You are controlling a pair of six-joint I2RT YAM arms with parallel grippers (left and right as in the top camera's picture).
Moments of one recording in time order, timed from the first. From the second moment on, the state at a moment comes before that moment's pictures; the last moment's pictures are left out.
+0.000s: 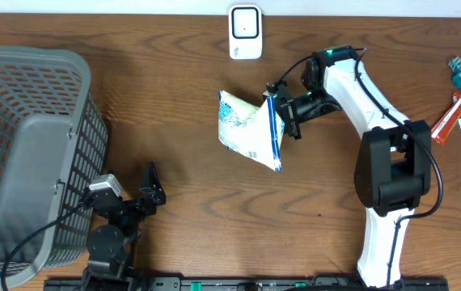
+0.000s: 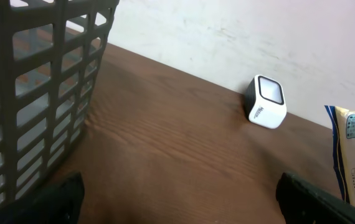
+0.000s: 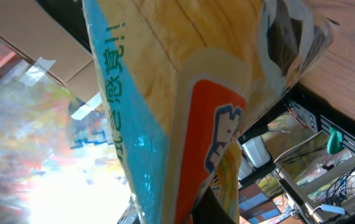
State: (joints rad) left arm -0.16 0.02 0.06 -0.19 -0.17 -0.40; right arm 0.24 2.18 1.78 -1.70 -1.40 0.05
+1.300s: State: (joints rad) left arm -0.16 0.02 0.06 -0.19 -0.17 -0.40; right arm 0.26 2.09 1.77 -0.96 -0.43 0.15
